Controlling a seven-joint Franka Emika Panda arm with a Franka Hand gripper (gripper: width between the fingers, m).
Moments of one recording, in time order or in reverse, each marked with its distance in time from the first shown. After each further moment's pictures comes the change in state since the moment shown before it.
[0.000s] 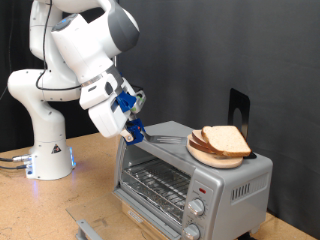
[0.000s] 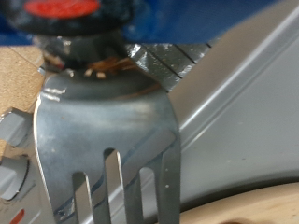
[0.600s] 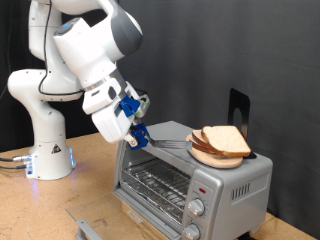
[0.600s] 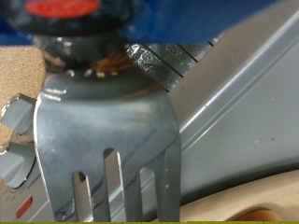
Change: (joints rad) arm 0.001 0.059 0.026 0.035 -0.011 0.045 0.019
